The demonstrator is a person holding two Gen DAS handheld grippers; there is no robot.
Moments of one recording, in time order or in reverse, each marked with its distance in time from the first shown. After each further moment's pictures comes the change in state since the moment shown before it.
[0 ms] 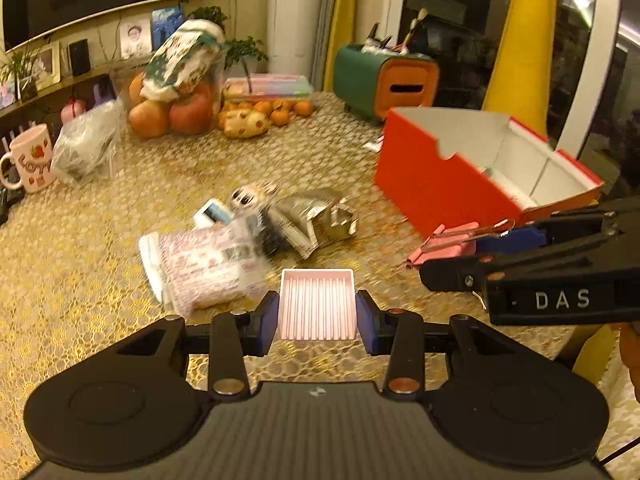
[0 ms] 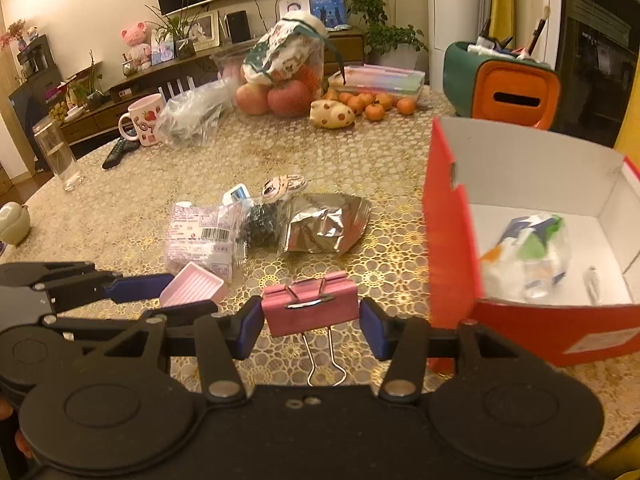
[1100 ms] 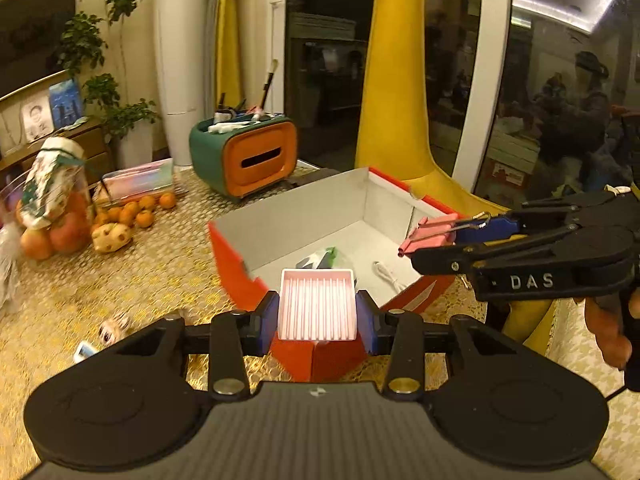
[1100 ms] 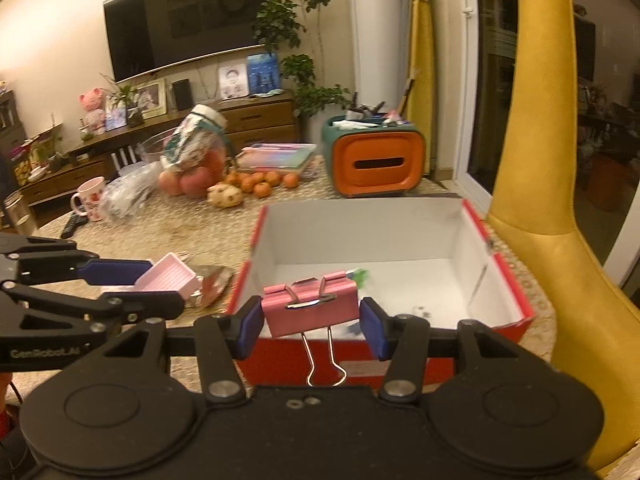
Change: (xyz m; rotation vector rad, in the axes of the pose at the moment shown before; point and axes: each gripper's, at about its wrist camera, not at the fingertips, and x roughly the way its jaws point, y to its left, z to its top) left arm -0.013 -0.139 0.088 0.219 -0.078 -0.193; right arm -0.111 -0.133 0.005 0.071 -0.177 -0.144
